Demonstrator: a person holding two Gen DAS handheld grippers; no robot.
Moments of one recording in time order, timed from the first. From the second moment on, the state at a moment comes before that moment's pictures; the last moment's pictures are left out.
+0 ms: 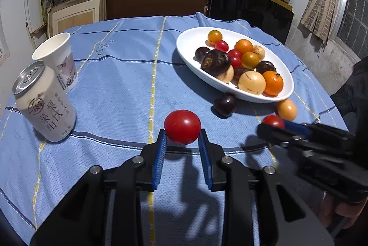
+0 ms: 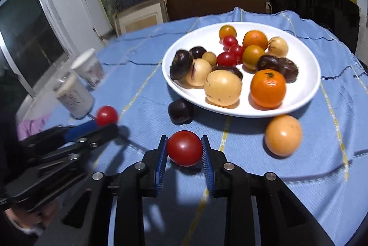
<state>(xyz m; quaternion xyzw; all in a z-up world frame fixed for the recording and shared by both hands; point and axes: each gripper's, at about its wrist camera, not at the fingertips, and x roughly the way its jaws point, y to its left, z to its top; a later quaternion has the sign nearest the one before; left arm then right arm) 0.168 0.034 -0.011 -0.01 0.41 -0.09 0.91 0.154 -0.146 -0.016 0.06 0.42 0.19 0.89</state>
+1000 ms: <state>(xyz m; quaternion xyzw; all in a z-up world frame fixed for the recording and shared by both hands) 0.277 -0.059 0.037 0.05 0.38 -0.14 0.91 0.249 -0.217 0.019 0.16 0.38 0.17 0.90</state>
